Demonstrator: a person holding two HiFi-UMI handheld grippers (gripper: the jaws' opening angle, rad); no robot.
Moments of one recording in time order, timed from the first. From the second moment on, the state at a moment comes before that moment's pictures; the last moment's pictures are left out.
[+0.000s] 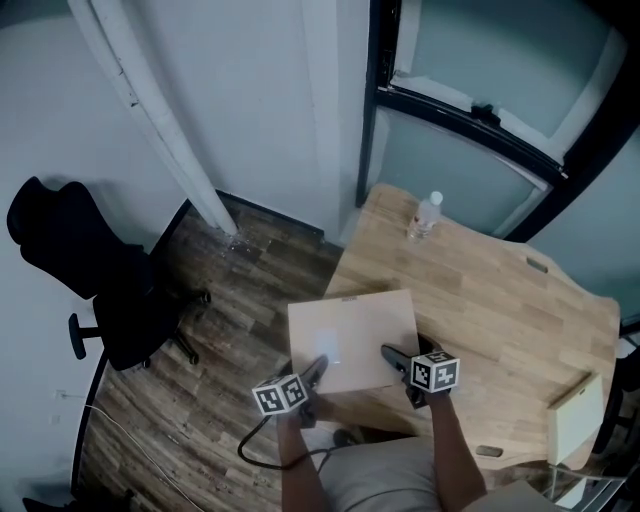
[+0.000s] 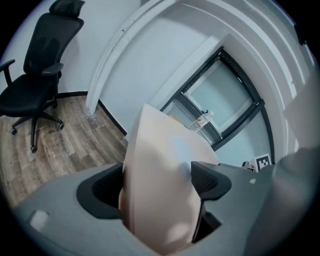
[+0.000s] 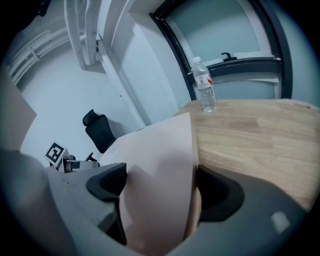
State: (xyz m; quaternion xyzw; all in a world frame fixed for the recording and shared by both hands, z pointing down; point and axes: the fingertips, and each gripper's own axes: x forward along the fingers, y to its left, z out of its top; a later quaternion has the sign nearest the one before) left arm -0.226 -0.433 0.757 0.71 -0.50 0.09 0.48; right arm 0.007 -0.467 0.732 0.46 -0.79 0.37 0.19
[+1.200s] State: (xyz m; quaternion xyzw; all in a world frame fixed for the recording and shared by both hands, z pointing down) left arm -0.307 -0.275 0.575 0.73 -0.62 -0.04 0.29; right arm -0.090 -0.358 0.555 0.37 -0.91 0.18 0.09
